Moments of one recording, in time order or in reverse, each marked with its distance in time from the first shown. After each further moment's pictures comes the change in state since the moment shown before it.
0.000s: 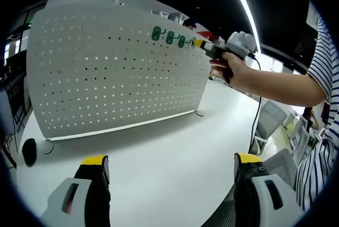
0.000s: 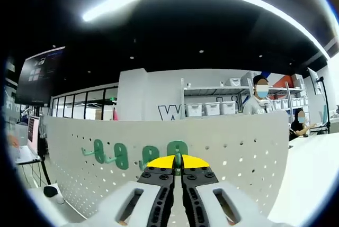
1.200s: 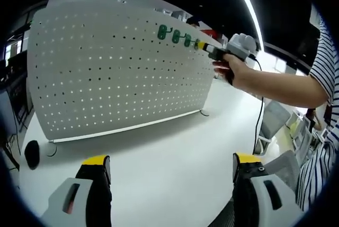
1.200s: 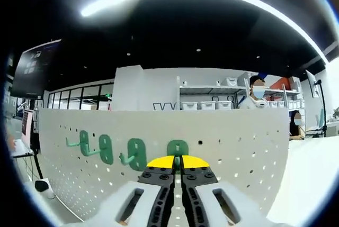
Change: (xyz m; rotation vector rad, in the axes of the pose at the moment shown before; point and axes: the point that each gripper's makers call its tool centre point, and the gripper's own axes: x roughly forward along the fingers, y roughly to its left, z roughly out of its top) left arm 0.006 0.012 0.005 0.000 0.016 0.025; right arm 0.017 -0.012 -0.012 -0.057 0.024 -0.032
